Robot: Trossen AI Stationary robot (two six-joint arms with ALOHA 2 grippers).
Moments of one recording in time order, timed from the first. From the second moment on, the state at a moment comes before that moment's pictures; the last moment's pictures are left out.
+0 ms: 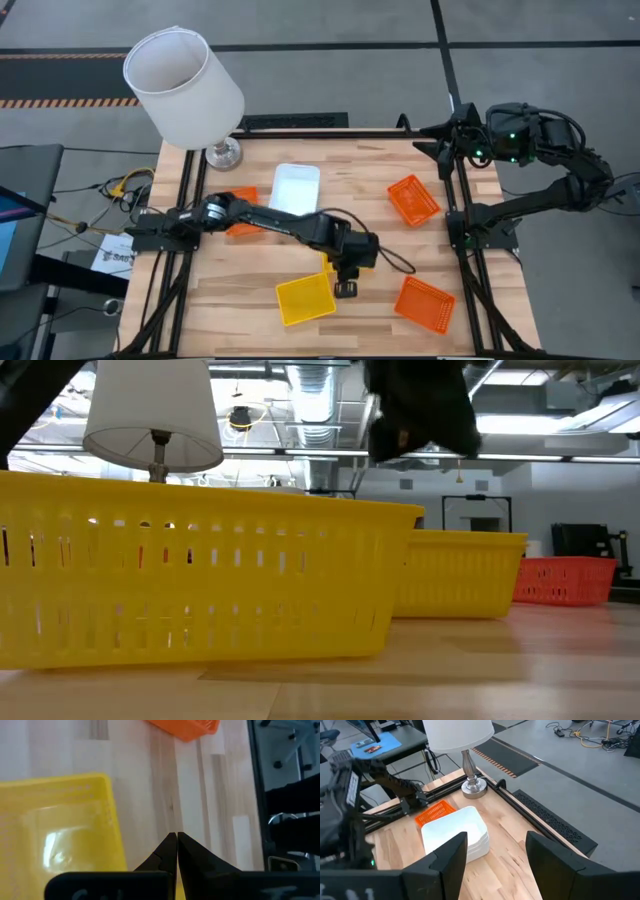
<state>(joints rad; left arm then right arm) -0.20 2.32 2.18 -0.92 0.23 -0.23 -0.11 0.99 1.60 -1.02 0.31 0.33</state>
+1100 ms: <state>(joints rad) -0.01 2.34 2.34 -0.97 0.13 -0.55 -0.10 0.99 1.60 -1.02 0.31 0.33</state>
